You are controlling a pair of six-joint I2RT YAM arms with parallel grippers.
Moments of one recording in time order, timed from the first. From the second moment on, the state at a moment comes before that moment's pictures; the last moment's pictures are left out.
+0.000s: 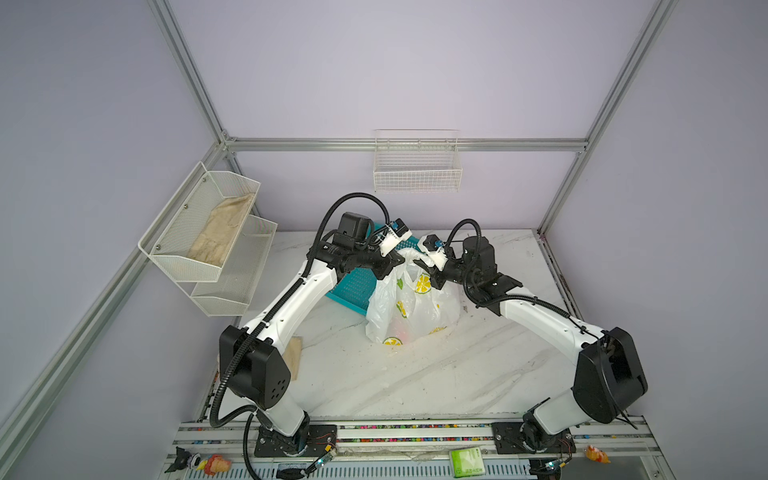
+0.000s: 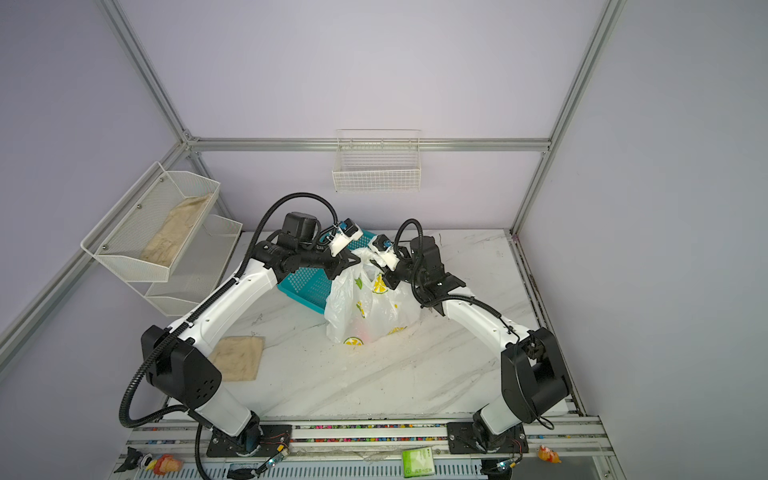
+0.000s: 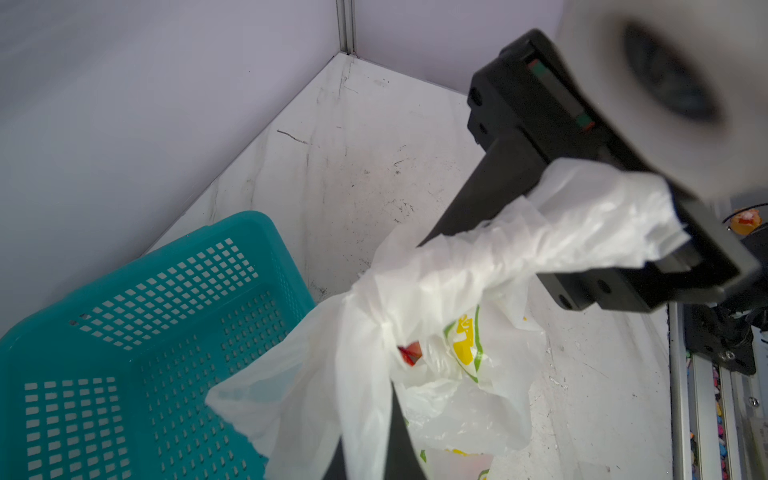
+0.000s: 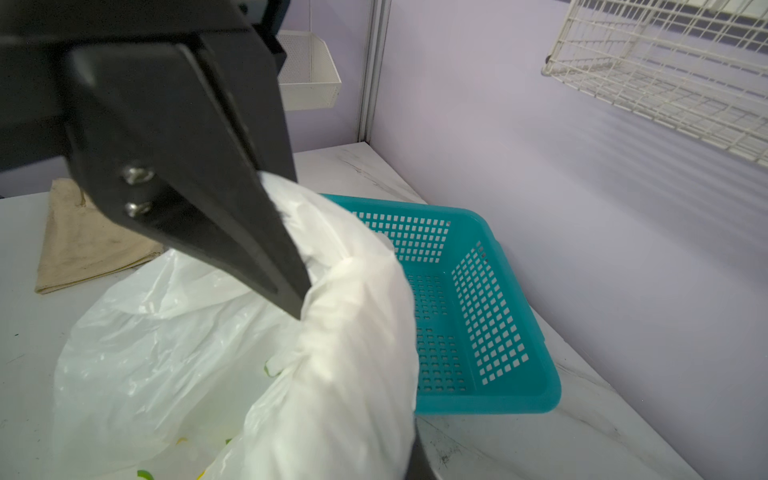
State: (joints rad) left arm -0.43 1.64 1.60 -0.62 0.52 0.36; right arm 0.52 1.53 1.14 0.10 -0.45 -0.32
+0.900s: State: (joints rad) left arm -0.56 1.56 1.44 -0.39 0.56 0.05; right arm 0.57 1.49 0.92 0.51 -0.36 0.01
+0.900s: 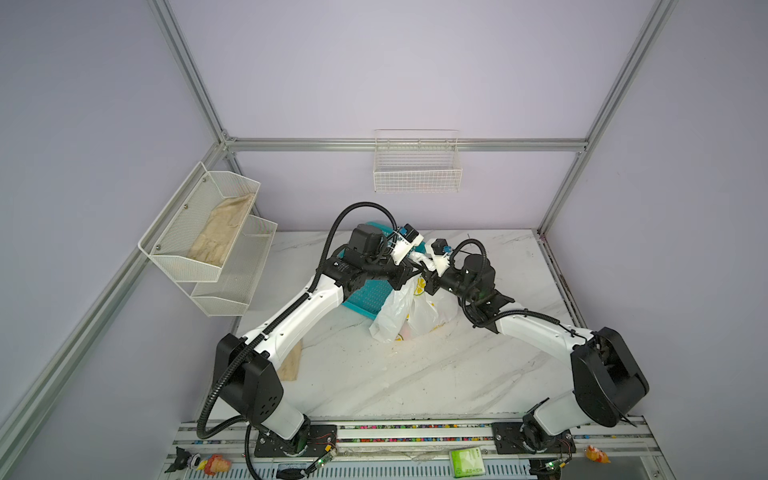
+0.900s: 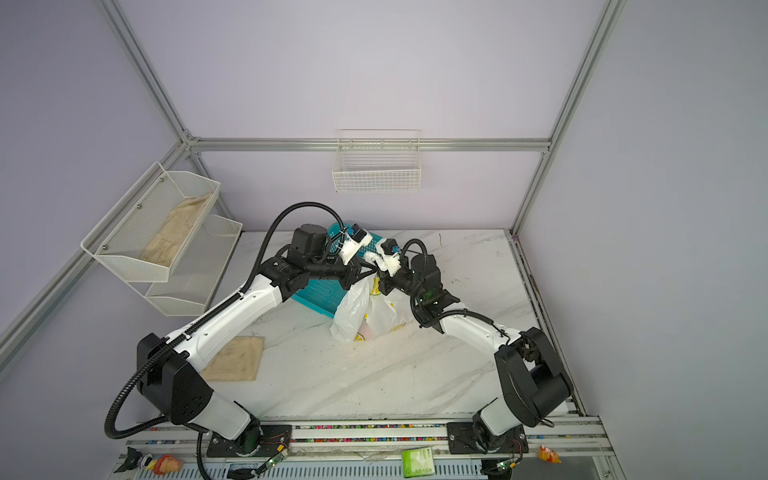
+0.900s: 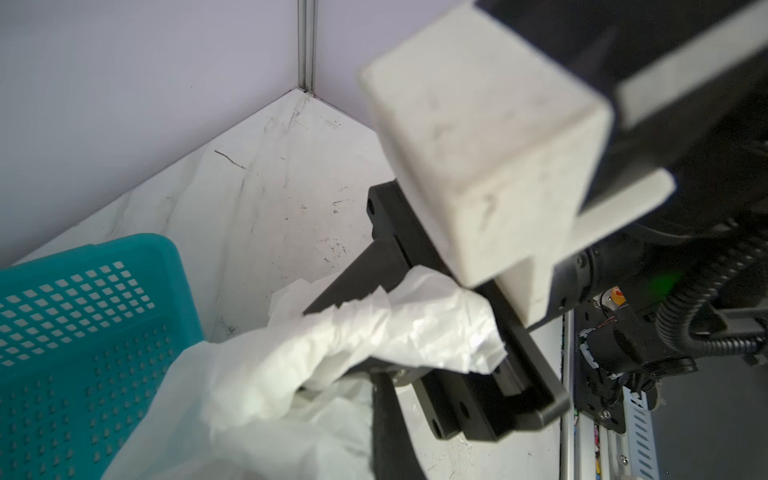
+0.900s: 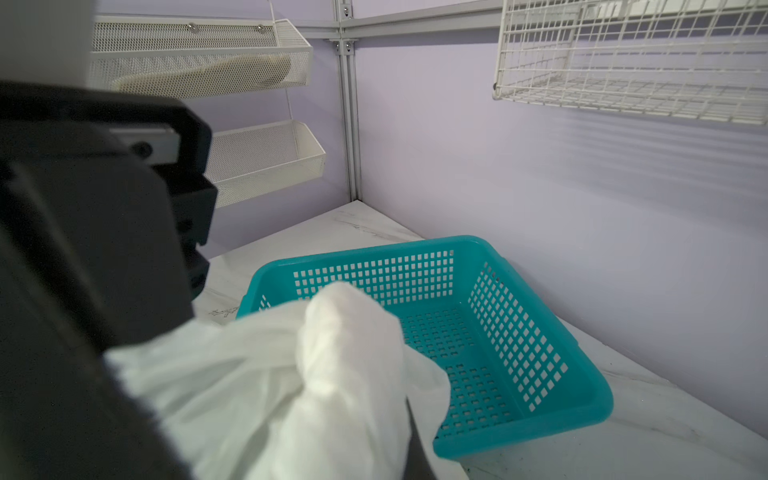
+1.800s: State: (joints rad) left arm -0.67 1.44 1.18 -0.12 0.55 -0.08; right arm 0.44 1.38 0.65 0.92 -0.65 0.25
